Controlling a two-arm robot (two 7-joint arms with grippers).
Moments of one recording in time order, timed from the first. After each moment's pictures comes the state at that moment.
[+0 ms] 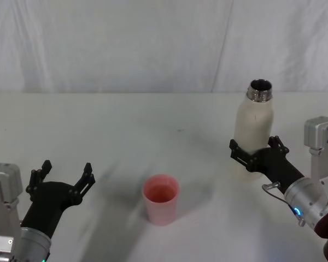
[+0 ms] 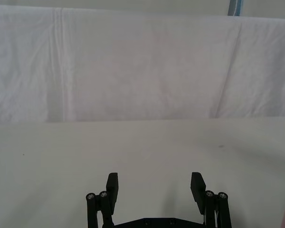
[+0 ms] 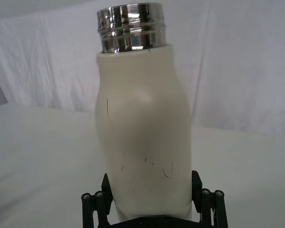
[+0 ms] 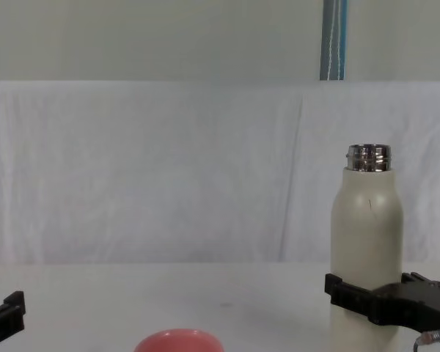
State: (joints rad) left arm 0.27 0.24 0.04 -1.85 -0.25 -0.02 -0.02; right arm 0.20 0.19 -0.26 -1.37 0.29 -0.04 0.28
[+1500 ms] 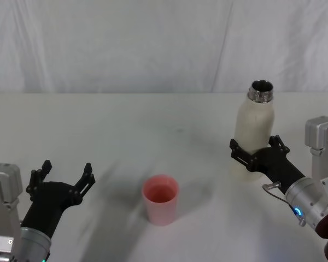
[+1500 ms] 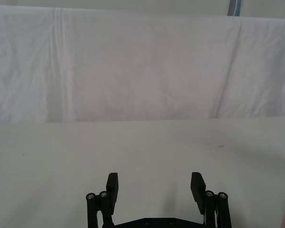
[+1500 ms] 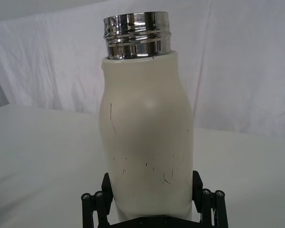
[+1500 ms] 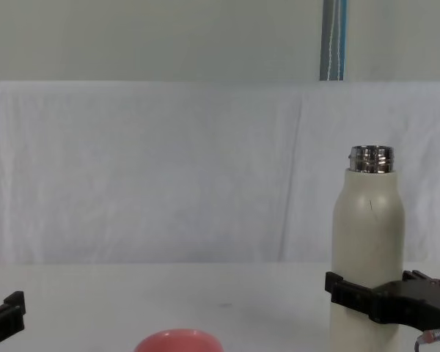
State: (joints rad) left arm 0.27 0.24 0.04 -1.85 -0.25 -0.02 -0.02; right arm 0.20 0.19 -0.25 -1.38 0.29 -0.04 0.28
